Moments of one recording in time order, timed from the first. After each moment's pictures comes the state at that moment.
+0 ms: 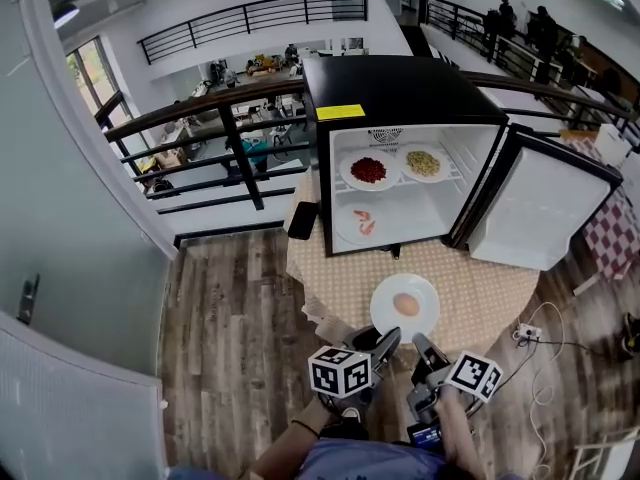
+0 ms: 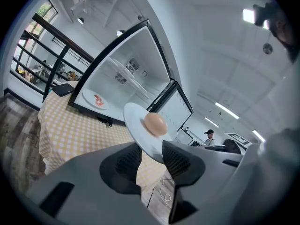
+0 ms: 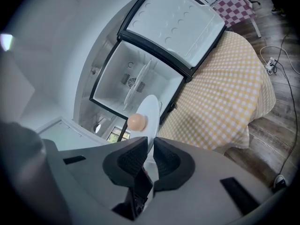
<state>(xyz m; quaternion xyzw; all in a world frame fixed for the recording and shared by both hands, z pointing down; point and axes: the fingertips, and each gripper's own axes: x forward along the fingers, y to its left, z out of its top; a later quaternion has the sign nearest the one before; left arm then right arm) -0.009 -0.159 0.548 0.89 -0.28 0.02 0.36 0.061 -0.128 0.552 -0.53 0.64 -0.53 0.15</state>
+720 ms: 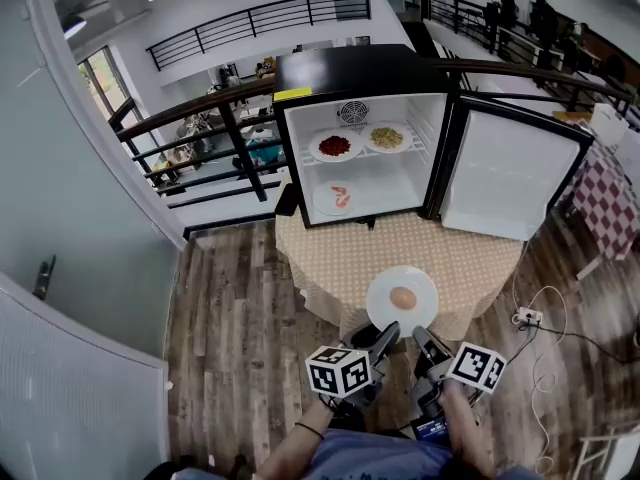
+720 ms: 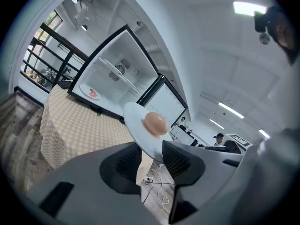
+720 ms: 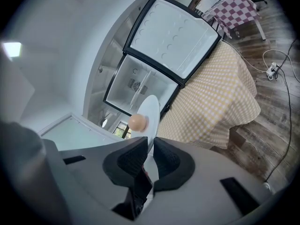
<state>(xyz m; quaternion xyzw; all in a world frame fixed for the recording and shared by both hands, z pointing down) 0.063 -0.048 0.533 0.88 -0.32 0.00 0.35 0.136 -0.022 0.537 -0.50 0.67 -0.53 0.14</state>
